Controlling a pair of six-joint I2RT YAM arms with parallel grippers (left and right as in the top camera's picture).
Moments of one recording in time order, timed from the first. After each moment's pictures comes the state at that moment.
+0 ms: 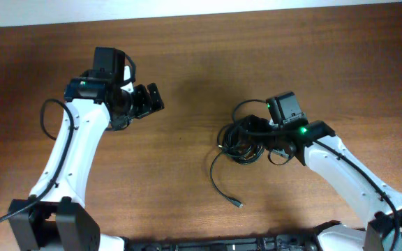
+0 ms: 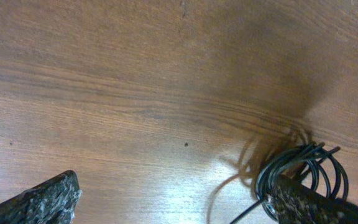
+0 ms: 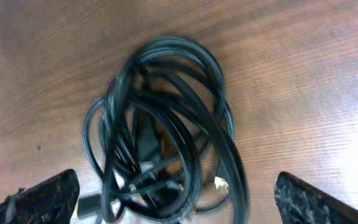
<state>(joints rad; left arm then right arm) -0.13 1.63 1.39 -1.01 0.21 -0.45 0.31 1.43 0.83 -0.53 -0.15 0.73</state>
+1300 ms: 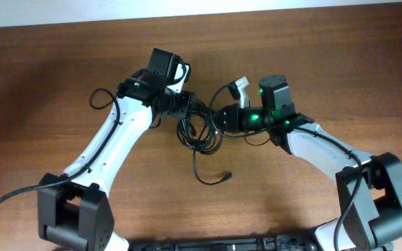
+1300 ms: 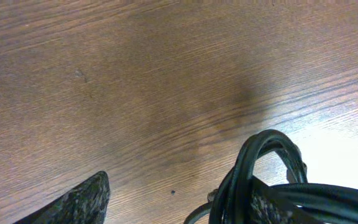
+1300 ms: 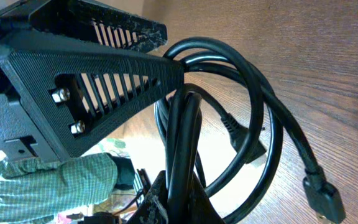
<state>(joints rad) -0.39 1.73 1.39 -0.79 0.07 -0.07 0.31 1.66 0.83 0.16 -0.98 0.68</state>
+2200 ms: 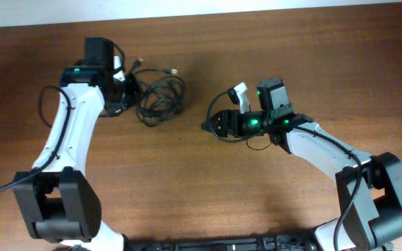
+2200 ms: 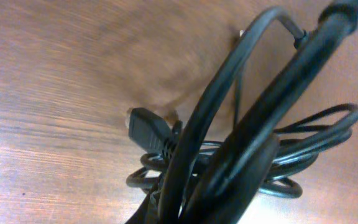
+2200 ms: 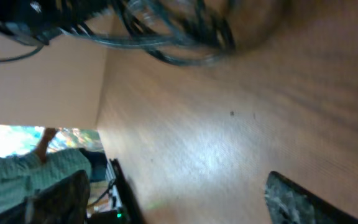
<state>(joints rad) -0.06 1.78 1.48 -0.95 0.21 -0.40 0.31 1.66 0.84 0.03 -0.93 0.52</state>
